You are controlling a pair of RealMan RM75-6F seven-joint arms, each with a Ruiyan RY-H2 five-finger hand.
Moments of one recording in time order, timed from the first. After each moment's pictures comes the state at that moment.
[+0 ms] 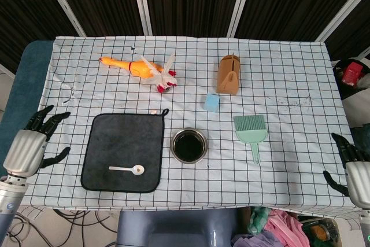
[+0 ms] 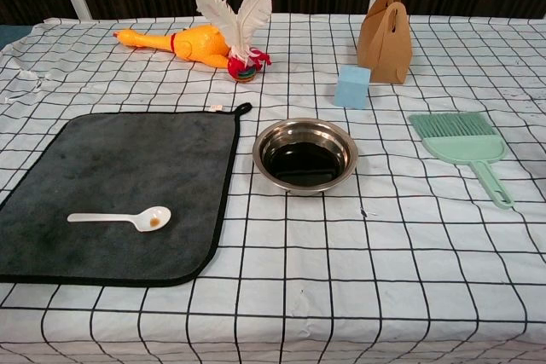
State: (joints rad) left arm -0.31 -1.01 -0.02 -1.90 1.51 1.44 0.09; right arm 0.04 -1.01 0.03 -1.70 -1.51 1.59 -0.09
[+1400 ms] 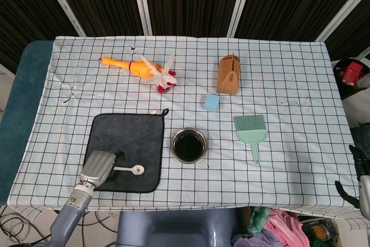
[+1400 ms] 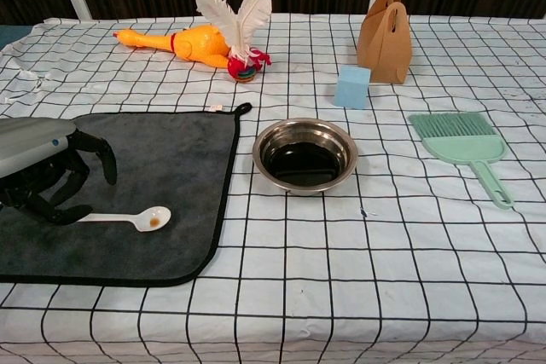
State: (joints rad) left arm -0.42 -1.46 -0.03 -1.84 1.15 1.16 0.63; right arm -0.04 -1.10 0.05 -1.56 -1.48 1.63 -0.01
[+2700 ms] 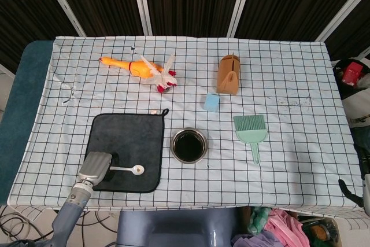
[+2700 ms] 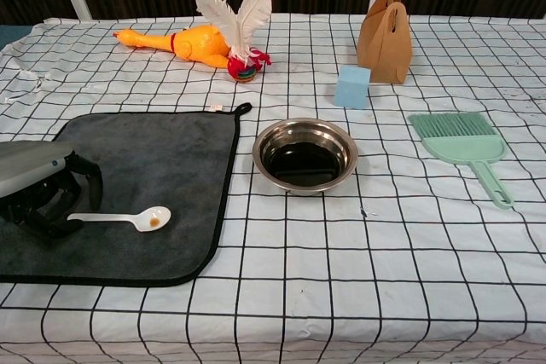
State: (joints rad) left arm -0.44 -1.50 -0.02 -1.74 1.06 1.13 0.60; right arm -0.05 -1.10 0.08 -1.55 -1.47 1.62 0.01
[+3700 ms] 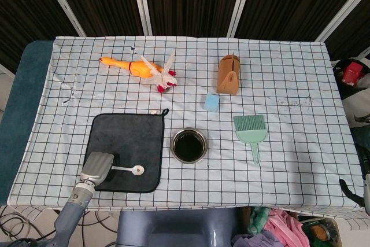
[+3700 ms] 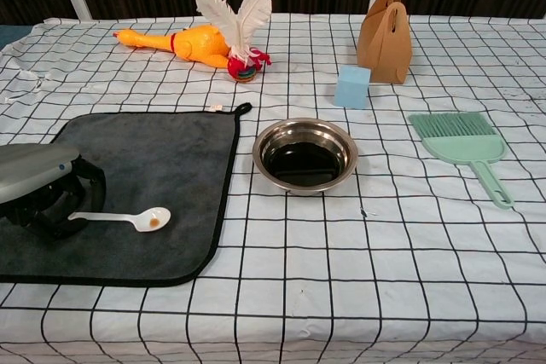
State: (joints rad) left arm -0.46 -1.51 -0.01 -1.73 1.04 1.14 0.63; right arm -0.05 -1.10 0.08 -1.55 -1.47 1.62 0.01
